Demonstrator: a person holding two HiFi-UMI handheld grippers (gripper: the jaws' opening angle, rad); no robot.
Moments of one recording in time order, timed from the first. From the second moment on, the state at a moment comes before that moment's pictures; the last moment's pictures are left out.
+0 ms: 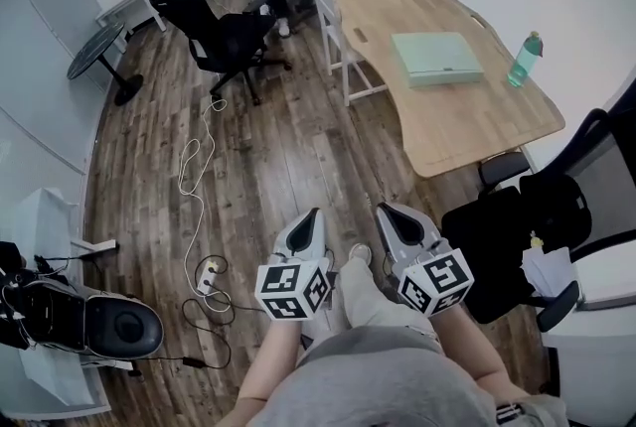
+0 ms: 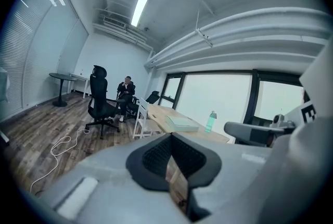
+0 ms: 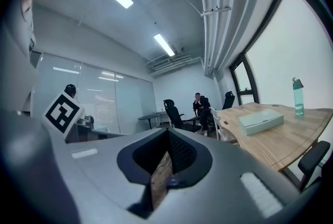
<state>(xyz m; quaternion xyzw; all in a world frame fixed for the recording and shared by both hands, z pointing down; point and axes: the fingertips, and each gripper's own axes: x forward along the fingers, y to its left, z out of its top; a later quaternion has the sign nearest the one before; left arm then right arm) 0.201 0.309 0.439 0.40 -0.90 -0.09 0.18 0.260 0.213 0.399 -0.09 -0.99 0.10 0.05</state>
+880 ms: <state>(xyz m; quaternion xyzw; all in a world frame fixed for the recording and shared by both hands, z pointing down) -0.016 0.174 0.419 0.47 -0.87 -0.07 0.16 0.052 0.079 0.381 -0.02 -1.00 0.08 0.03</state>
